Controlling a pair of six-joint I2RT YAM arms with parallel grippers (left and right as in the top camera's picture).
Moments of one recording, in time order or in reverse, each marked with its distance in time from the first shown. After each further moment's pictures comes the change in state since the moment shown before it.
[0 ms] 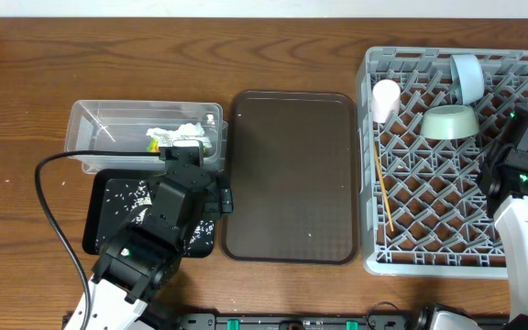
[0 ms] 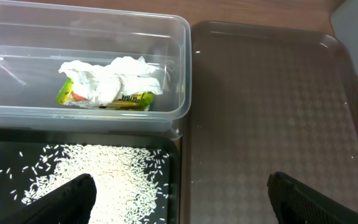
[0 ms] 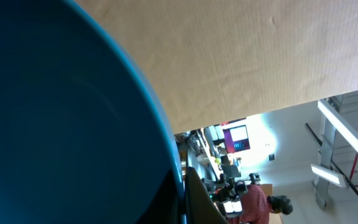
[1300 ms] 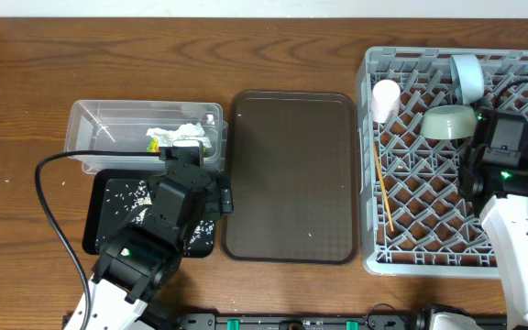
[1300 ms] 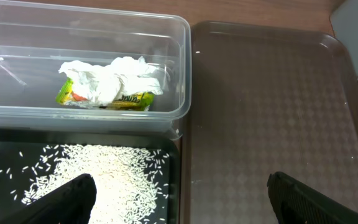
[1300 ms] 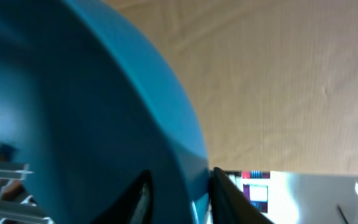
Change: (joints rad) left arm 0.000 0.000 0.000 0.000 0.000 0.000; right arm 0.136 -0.011 0.013 -0.217 -0.216 0.028
